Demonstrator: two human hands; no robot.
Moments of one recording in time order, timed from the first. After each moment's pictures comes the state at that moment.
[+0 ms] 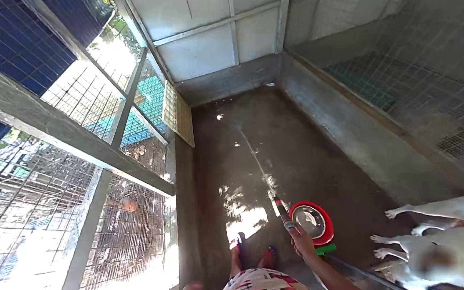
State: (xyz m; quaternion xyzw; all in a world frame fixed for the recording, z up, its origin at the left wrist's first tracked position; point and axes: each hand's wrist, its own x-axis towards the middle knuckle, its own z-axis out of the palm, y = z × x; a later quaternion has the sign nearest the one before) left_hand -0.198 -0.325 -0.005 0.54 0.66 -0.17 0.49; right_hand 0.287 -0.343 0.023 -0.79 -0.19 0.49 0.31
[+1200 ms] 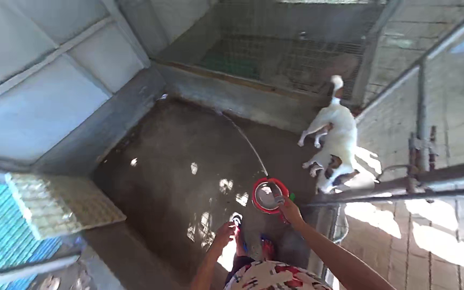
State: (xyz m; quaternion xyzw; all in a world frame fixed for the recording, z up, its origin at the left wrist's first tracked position) left_hand 0.198 -0.099 0.045 0.63 0.38 -0.22 0.64; right_hand 0.391 -0.347 0.006 -0.82 0.08 0.35 0.44
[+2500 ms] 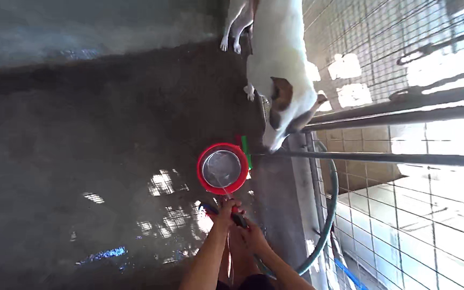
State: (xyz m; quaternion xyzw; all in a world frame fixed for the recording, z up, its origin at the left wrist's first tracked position) left_hand 0.416 -0.199 -0.303 0.29 0.49 -0.49 0.66; right_hand 0.348 -0.297 -0.211 -0.64 0.39 0.44 0.50
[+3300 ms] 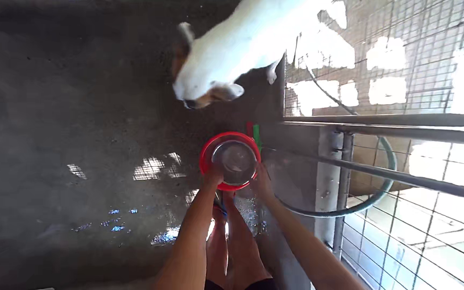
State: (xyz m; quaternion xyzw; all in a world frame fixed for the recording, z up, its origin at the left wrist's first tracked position) left_hand 0.521 -0.166 -0.439 0.78 0.01 -0.61 0.13; right_hand 0.462 -0.352 -0.367 -0.86 0.23 0.35 0.30
